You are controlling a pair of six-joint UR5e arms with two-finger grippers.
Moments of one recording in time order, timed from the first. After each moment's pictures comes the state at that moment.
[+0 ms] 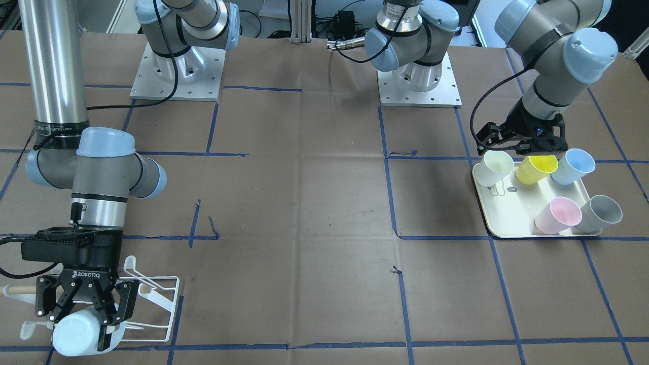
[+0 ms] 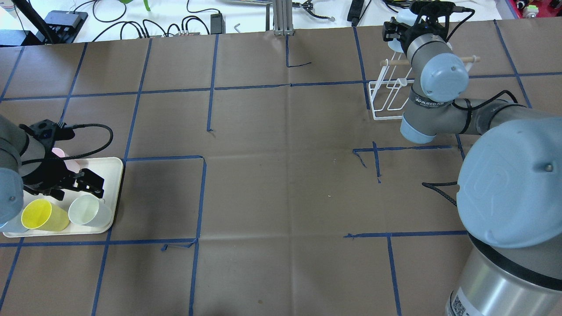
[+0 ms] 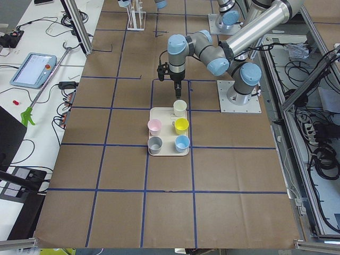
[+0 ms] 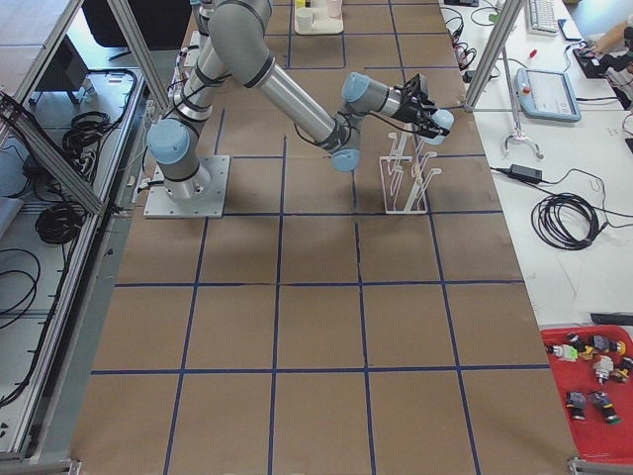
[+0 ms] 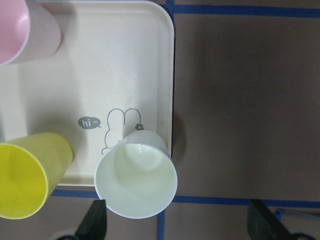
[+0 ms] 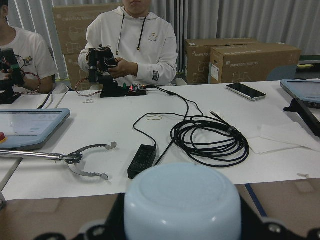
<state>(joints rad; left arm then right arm) -1.04 -1.48 -2.19 -1.09 1.63 0.49 1.47 -0.96 1.79 -3.58 -1.53 0.01</state>
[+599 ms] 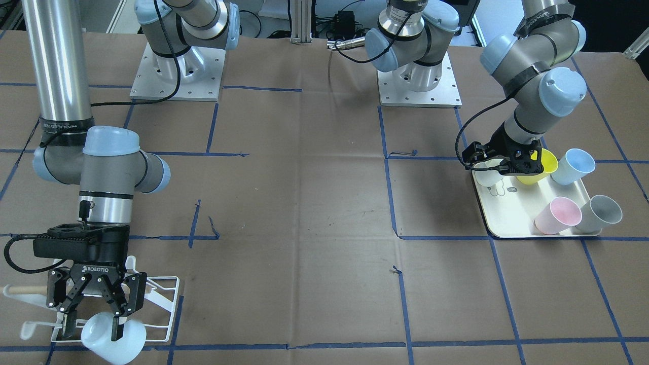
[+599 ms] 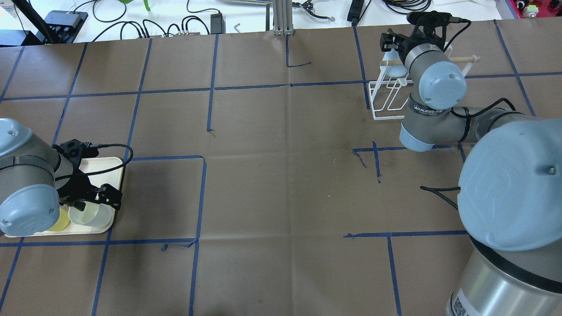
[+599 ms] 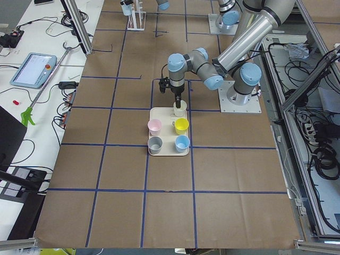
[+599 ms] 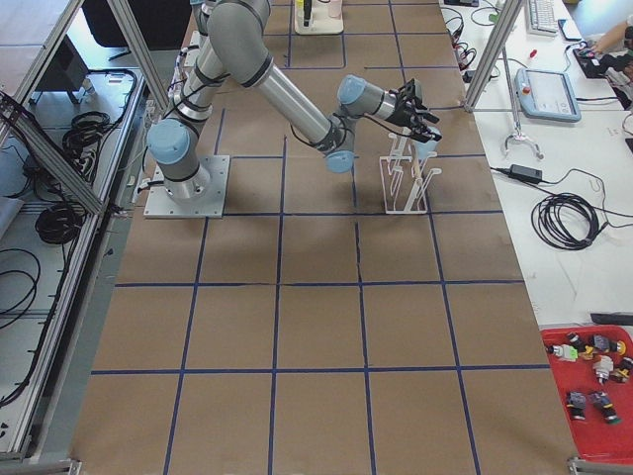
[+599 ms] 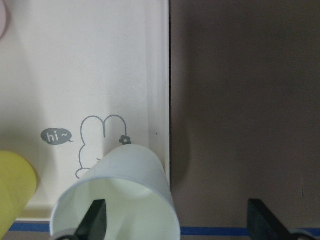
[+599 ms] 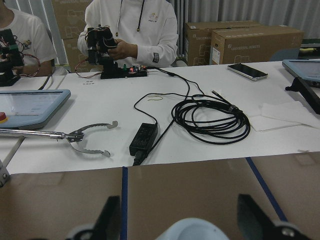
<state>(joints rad) -1.04 -1.59 -2.26 -0.95 1.65 0.53 1.47 -0.97 1.83 -3.58 -1.53 0.02</state>
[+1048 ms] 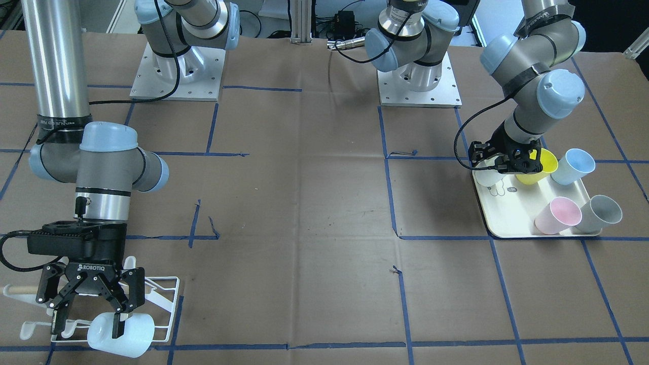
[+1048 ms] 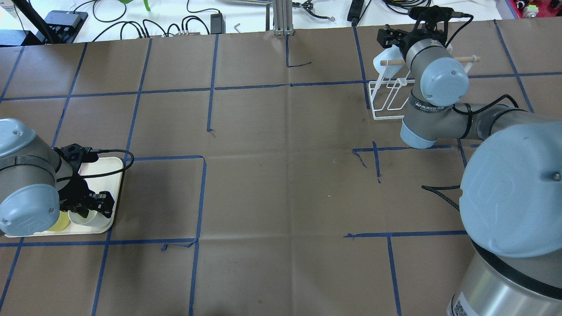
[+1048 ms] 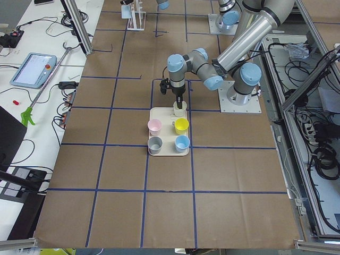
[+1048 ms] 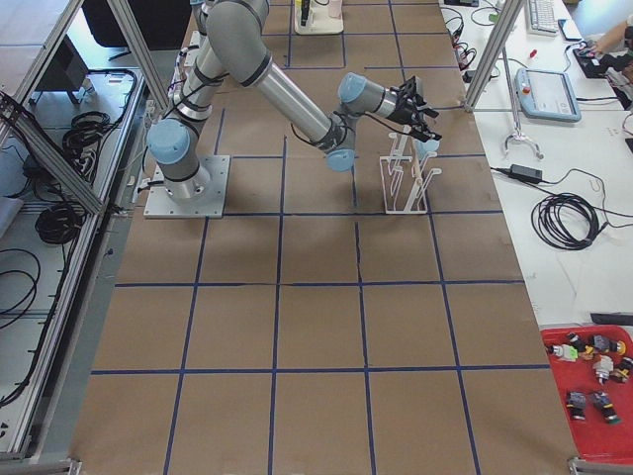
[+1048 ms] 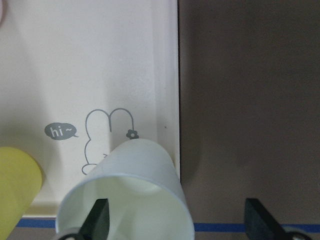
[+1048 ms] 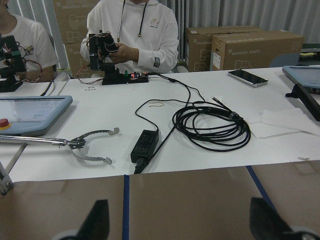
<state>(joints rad) -1.04 -1.59 -2.25 -0.99 1.70 0.54 1.47 -0.99 1.81 -3.57 -1.53 0.02</state>
